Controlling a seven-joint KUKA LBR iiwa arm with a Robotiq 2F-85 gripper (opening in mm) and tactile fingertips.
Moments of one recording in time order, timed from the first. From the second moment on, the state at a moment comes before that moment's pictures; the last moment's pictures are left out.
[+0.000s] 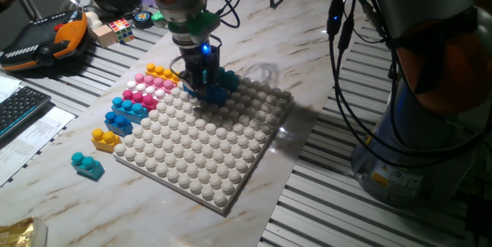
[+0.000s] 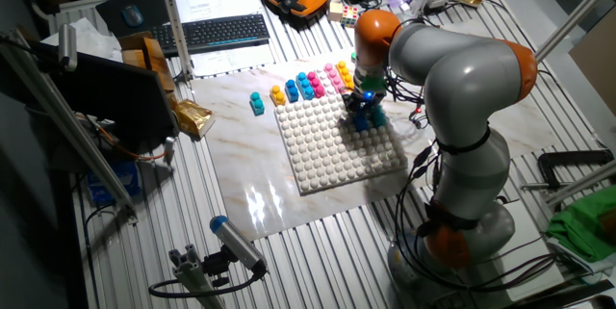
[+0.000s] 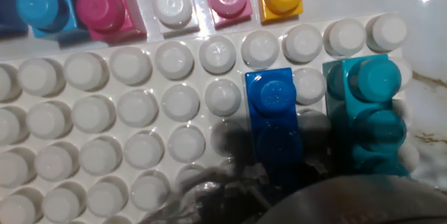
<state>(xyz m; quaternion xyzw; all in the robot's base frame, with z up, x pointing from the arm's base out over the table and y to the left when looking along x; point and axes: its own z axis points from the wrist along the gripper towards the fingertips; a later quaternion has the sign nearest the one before) 0.521 0.011 0.084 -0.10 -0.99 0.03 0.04</state>
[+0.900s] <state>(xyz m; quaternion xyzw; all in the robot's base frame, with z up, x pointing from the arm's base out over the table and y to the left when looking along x) 0.596 -0.017 0.101 -0.08 -1.00 0.02 0.01</state>
